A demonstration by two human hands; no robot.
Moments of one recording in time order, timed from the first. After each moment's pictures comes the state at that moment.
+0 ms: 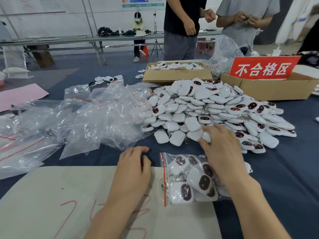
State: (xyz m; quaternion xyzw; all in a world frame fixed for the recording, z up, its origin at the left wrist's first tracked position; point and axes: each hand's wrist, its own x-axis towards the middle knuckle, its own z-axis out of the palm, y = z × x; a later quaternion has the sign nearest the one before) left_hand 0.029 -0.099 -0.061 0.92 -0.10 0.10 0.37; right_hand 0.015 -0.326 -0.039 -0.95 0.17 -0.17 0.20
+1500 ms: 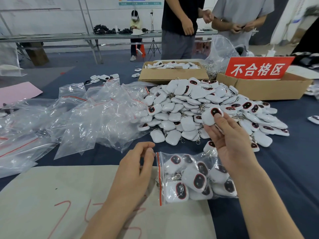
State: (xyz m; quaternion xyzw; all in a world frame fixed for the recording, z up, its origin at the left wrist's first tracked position) left_hand 0.025 -0.105 -0.066 0.84 -0.14 0.08 0.52; right_hand 0.016 -0.342 -0.012 -0.38 0.15 -0.21 0.89
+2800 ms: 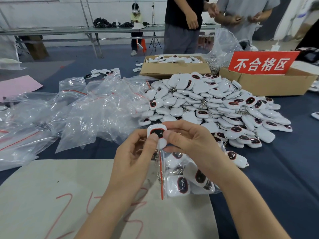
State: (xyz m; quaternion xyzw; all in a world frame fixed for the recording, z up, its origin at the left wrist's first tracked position) left_hand 0.008 -0.114 -0.029 0.69 -0.17 0.08 0.70; right_hand 0.001 -0.280 -0.004 -0.69 -0.05 -0.03 0.72
